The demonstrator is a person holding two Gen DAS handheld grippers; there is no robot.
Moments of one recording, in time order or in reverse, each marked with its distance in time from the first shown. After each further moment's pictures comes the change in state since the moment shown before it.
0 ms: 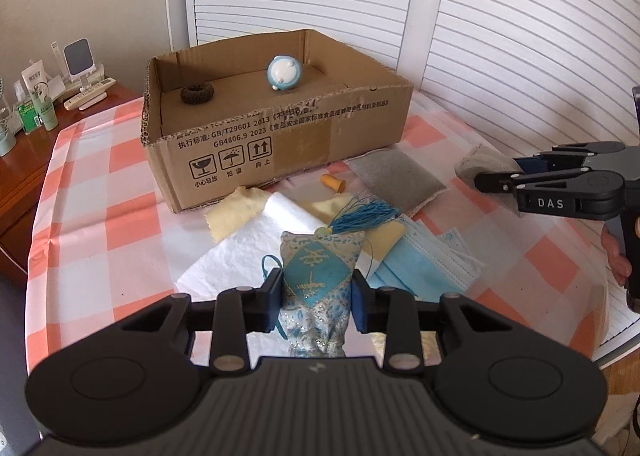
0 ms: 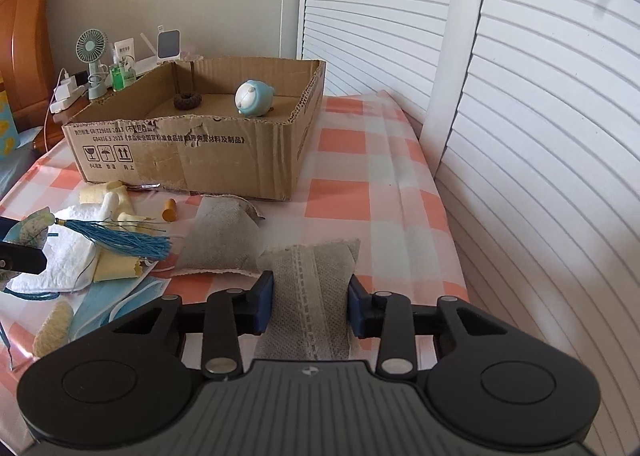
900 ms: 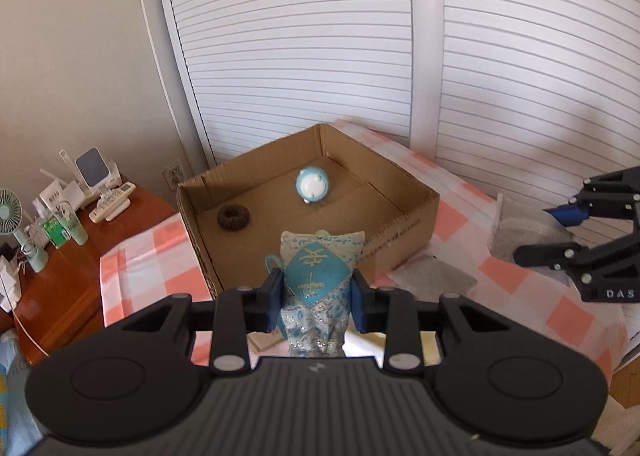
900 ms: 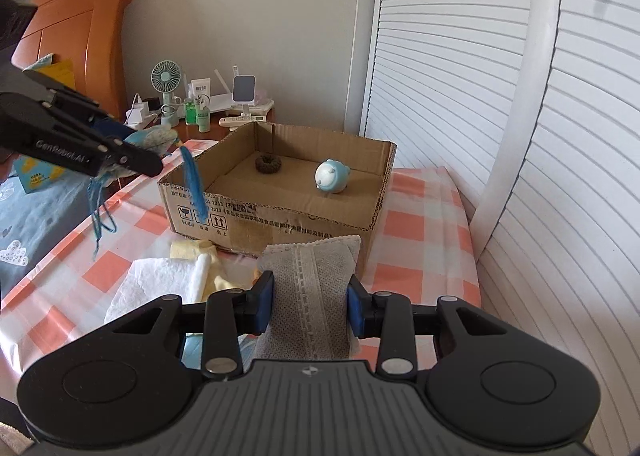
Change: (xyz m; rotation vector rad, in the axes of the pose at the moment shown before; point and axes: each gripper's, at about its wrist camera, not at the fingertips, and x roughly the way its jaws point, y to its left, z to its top) left arm -0.036 0.020 0.104 0.175 -0.114 0.079; right arm -0.064 0.028 0.049 -0.126 -0.108 0.157
